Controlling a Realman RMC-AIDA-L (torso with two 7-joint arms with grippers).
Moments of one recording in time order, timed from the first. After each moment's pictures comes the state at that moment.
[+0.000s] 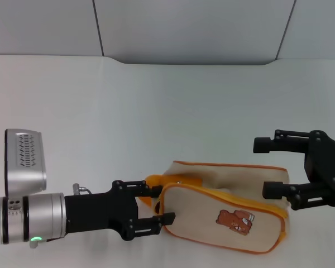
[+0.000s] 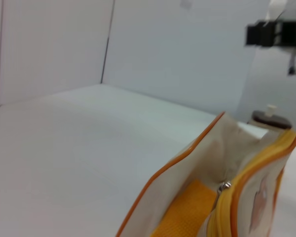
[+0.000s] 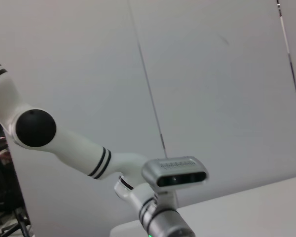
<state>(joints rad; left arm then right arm) -0.54 -2.08 0.84 0.29 1.93 1.44 -1.00 0.52 1.96 -0.75 -0.57 -1.83 -1.97 1.28</state>
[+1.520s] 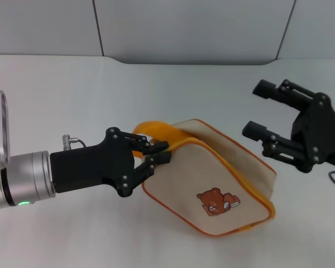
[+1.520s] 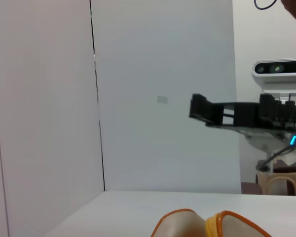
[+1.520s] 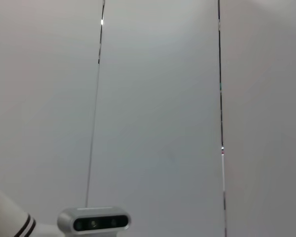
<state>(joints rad) -0.54 -2.07 0.83 0.41 1.73 1.64 -0.84 0.51 2.08 -0.45 -0.39 -1.79 -1.94 0.83</state>
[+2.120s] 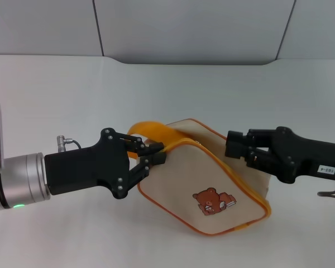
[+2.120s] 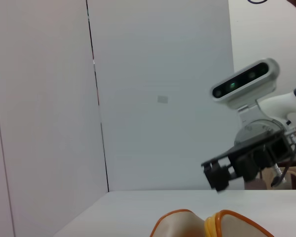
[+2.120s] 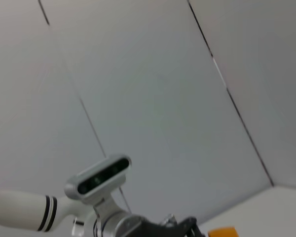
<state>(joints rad) -0.52 -2.07 0.84 0.44 1.73 1.64 -0.81 0.55 2.02 -0.67 -0.37 -1.80 -1.79 1.31</state>
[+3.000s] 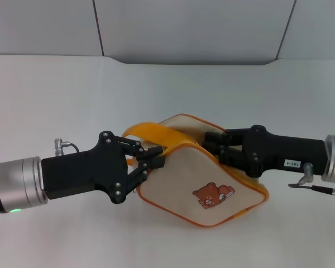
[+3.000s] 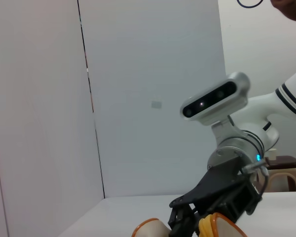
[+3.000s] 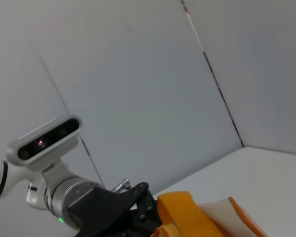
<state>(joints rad) -0.51 -2.07 0.83 0.44 1.73 1.67 -0.79 0.59 2.06 -0.77 -0.41 -1.80 -1.60 1.33</state>
